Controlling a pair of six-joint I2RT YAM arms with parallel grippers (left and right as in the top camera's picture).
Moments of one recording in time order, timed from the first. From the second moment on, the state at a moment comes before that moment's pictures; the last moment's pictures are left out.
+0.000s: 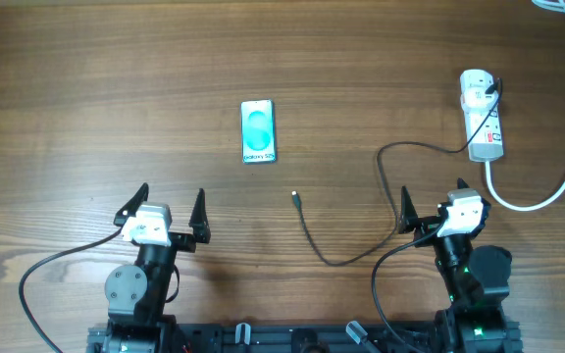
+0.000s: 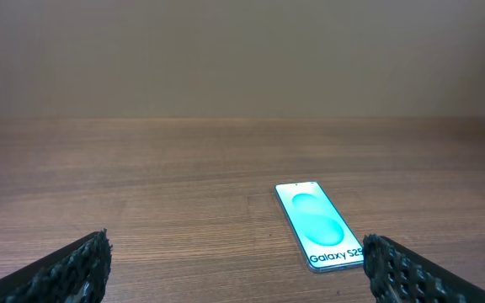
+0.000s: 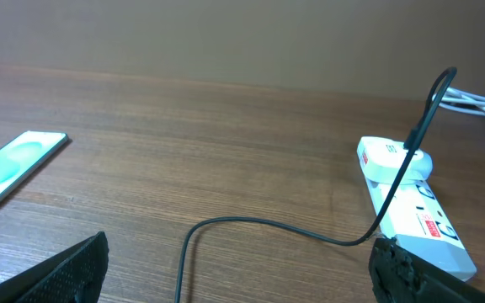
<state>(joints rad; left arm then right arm) -0.08 0.01 0.01 -0.07 0.05 -0.05 0.05 0.19 0.01 0.00 -0.07 -0.06</state>
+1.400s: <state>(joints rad) -0.08 0.01 0.01 -0.07 0.00 0.08 0.05 0.19 0.01 0.00 -0.07 -0.06</state>
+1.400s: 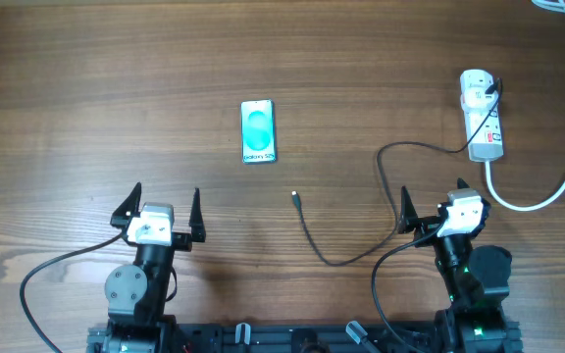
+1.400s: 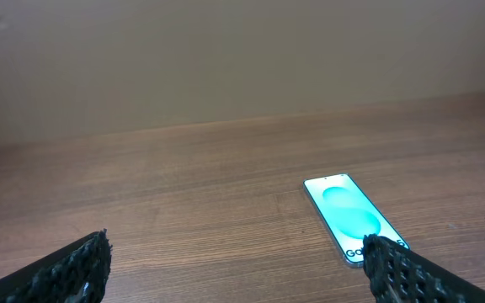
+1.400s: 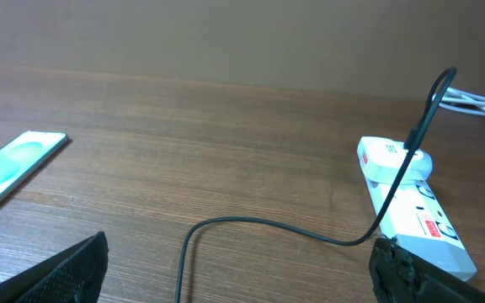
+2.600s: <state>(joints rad) -0.09 1.54 2.00 -1.67 0.31 -0.30 0.05 0.19 0.01 0.00 -0.07 -0.06</state>
